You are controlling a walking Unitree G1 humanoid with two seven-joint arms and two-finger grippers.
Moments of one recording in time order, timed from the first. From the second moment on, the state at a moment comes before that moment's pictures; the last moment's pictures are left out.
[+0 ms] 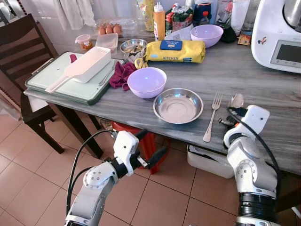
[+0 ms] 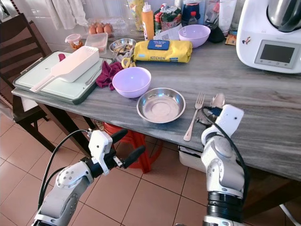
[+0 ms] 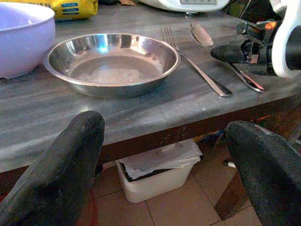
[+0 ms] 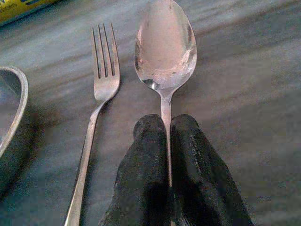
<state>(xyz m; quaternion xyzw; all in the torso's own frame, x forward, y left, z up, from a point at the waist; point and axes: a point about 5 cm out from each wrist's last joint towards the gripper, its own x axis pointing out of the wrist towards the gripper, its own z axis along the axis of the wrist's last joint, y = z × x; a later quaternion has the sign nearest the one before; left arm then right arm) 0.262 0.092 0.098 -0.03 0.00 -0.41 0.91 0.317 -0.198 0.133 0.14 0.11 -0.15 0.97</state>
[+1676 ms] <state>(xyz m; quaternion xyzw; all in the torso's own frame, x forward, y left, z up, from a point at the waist) 0.262 0.088 0.097 -0.03 0.01 -0.42 0.91 0.327 -0.198 0.134 0.17 0.10 -0.15 0.97</state>
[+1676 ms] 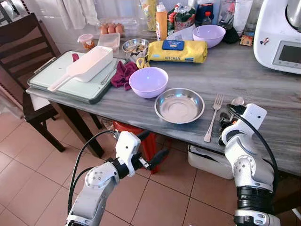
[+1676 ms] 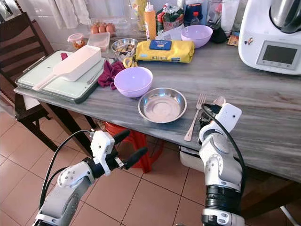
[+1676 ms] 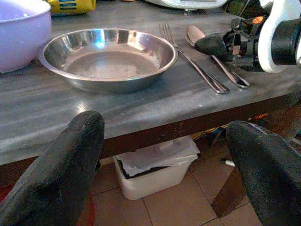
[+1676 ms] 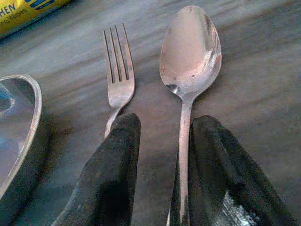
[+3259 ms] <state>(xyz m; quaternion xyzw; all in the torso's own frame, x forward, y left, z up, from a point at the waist) 0.264 0.084 0.095 -0.03 0.01 -0.42 0.91 0.281 -0.200 0.130 0.05 0.14 -0.14 0.98</state>
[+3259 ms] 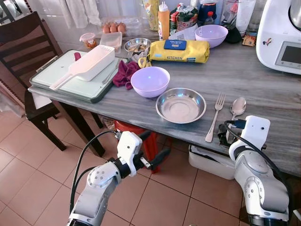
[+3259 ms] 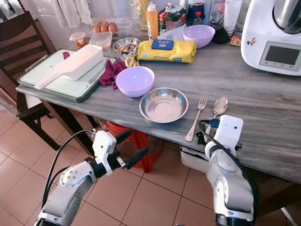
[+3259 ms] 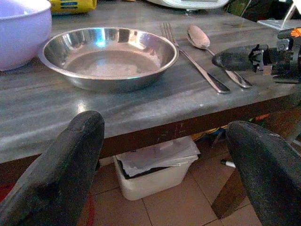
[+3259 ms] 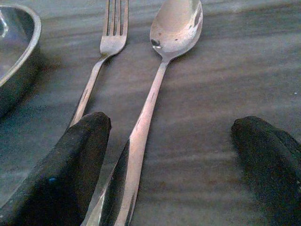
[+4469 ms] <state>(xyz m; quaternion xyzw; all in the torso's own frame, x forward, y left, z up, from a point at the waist) 0.267 0.086 0.099 -0.05 0.00 -0.42 0.91 0.271 -0.207 0.130 0.01 0.17 -0.13 0.98</state>
